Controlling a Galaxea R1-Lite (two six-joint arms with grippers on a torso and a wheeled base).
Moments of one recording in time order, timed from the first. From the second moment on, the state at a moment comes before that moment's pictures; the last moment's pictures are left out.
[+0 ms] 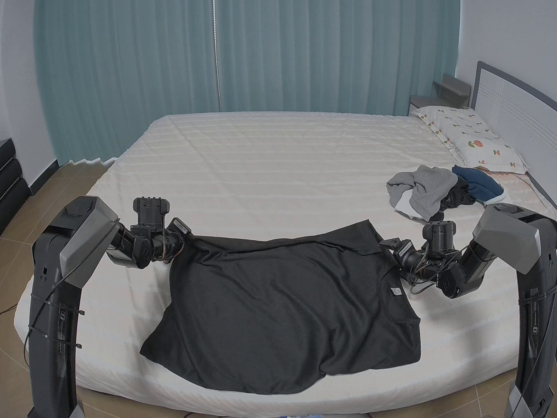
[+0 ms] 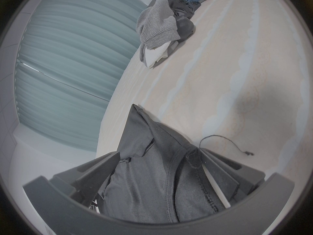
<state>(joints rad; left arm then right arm) -0.06 2.58 -1.54 -0.48 -0.06 -0.96 0.13 2.47 -1.07 -0.89 0.15 1.03</state>
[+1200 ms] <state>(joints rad) -0.07 2.58 -1.43 -0.79 0.03 -1.02 0.15 2.62 -1.55 -0.56 0.07 0.61</state>
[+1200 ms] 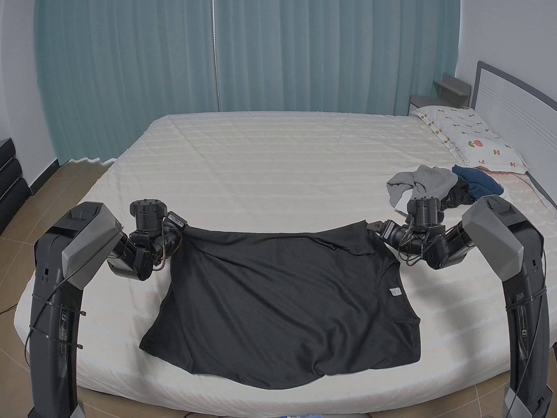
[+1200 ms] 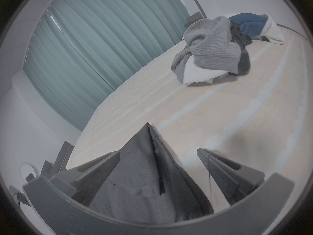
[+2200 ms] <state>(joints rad) -0.06 2.56 -1.56 -0.74 0.09 -0.88 0.10 2.75 -1.99 -0.53 -0.02 0.67</state>
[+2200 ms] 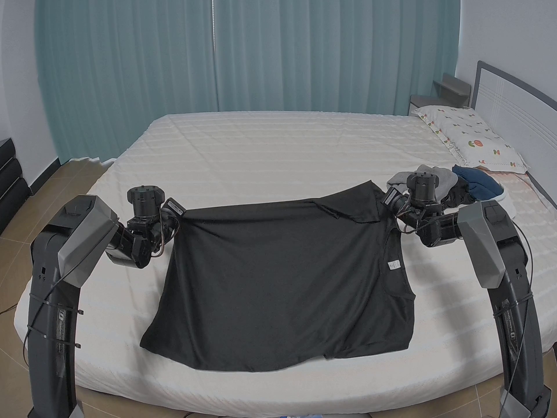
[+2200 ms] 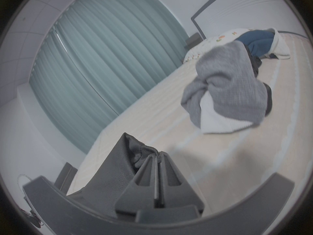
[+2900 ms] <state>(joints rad) -0.07 2.68 -1.64 -0.74 0.13 -0.88 0.10 2.86 -2.00 -0.58 -0.05 0.65</state>
